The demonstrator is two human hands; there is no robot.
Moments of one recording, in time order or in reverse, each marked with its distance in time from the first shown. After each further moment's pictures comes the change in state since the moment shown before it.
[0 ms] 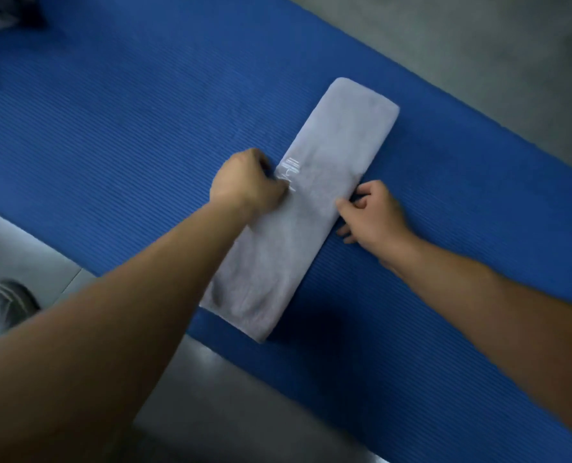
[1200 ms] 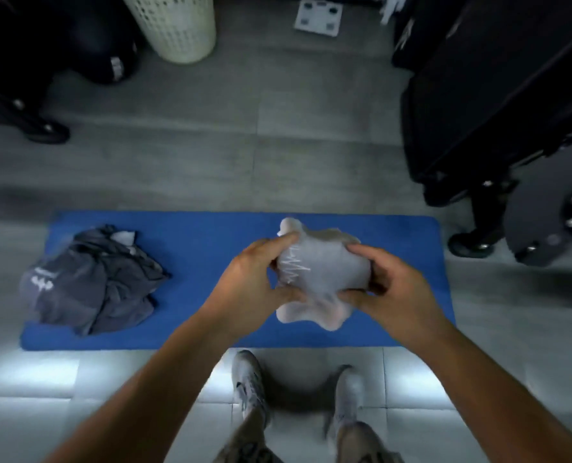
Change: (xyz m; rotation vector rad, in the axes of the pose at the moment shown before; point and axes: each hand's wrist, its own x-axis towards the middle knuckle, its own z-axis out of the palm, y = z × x) left_hand -0.305 0.301 -0.590 -0.057 -0.544 0.682; right_hand -0.454 -0.512 -0.318 0.428 0.232 -0.031
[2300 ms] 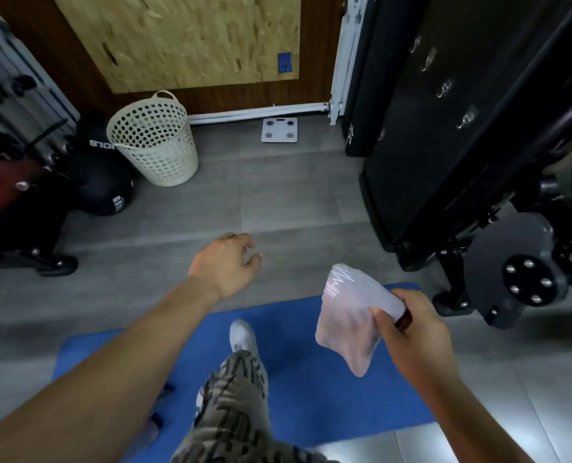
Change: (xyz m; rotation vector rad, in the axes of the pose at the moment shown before) left_hand 0.192 0.156 -0.123 0.622 0.108 0.044; right_hand 0.044 -0.092 -0.132 -0.227 0.524 0.014
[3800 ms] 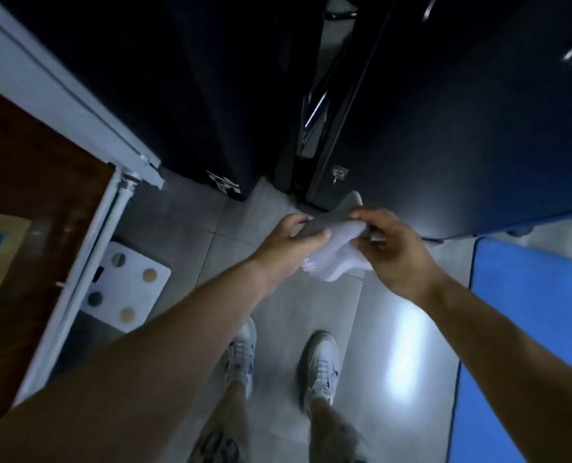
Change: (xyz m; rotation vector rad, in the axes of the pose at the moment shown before) left_hand 1.056 0.177 0.174 -0.368 -1.226 0.165; right_hand 0.943 0.025 0.221 0.339 0.561 0.542
